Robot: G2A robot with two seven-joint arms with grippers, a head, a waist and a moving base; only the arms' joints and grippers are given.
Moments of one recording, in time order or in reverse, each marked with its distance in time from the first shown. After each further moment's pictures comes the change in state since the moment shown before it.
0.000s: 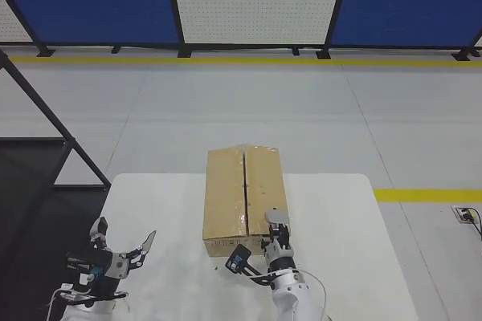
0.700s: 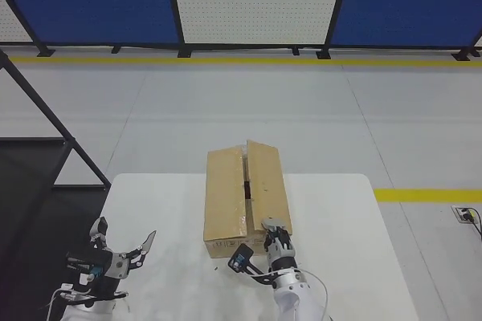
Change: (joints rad) left arm 0.000 0.000 0.000 0.000 0.000 0.000 0.000; right arm -0.033 -0.028 0.058 0.014 -0.010 -0.005 -0.060
